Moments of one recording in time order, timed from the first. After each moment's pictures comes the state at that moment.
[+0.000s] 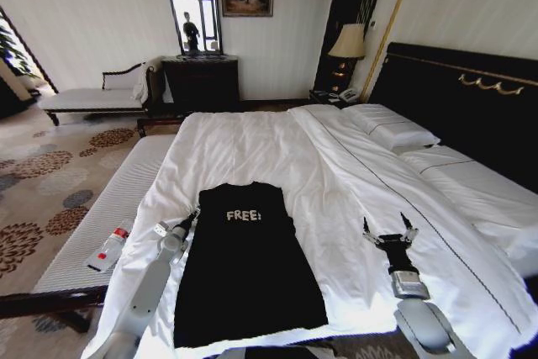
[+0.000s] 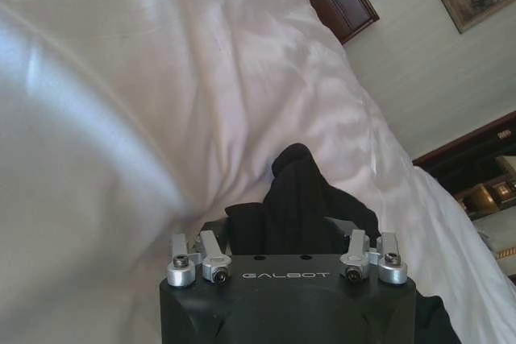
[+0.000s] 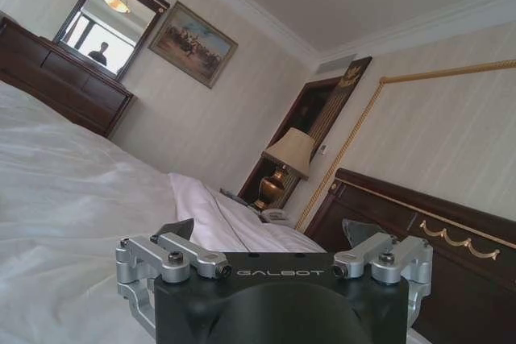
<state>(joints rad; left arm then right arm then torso) 0.88 -1.22 -0.42 -1.20 -1.31 0.21 -0.08 -1.67 1.07 0.73 1.93 -0.04 0.20 0.31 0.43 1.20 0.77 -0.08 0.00</state>
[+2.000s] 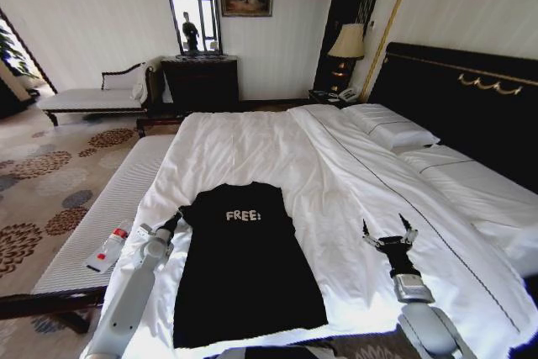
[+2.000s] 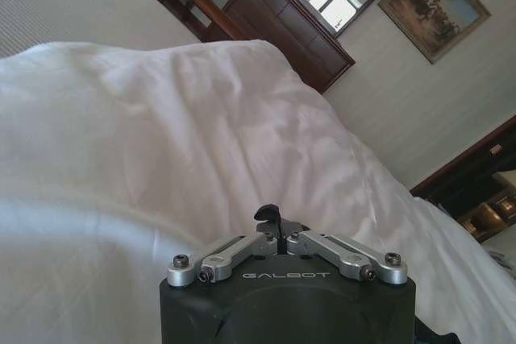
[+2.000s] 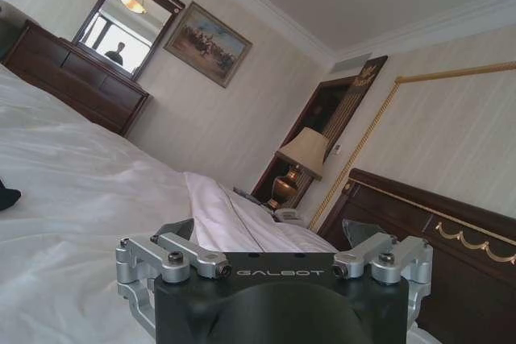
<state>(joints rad) 1.06 -1.13 -0.55 -1.41 -1.20 0.16 -0.04 -1.70 1.08 0.74 1.96 -0.05 0.20 0.27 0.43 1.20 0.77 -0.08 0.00</state>
